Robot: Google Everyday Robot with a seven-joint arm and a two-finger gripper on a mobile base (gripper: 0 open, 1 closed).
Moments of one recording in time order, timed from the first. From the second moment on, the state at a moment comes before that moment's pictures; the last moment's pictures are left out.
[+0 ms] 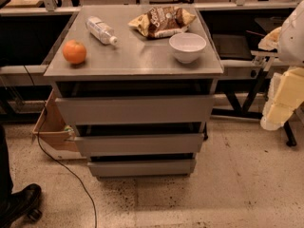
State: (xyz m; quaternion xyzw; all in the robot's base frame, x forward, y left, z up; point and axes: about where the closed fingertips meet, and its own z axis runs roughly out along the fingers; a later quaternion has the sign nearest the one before) arm 0.438 -0.217 0.977 -0.60 0.78 -0.04 0.16
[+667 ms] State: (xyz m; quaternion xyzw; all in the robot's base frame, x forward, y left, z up) arm 0.438 -0.210 0.953 -0.60 0.78 -0.03 0.16
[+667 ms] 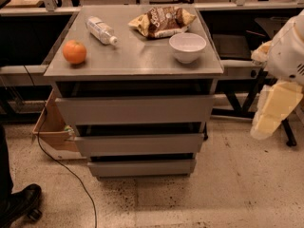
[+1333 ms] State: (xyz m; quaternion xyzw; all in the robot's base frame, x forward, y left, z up) arm 0.441 -0.182 0.868 -0.59 0.78 0.01 0.18
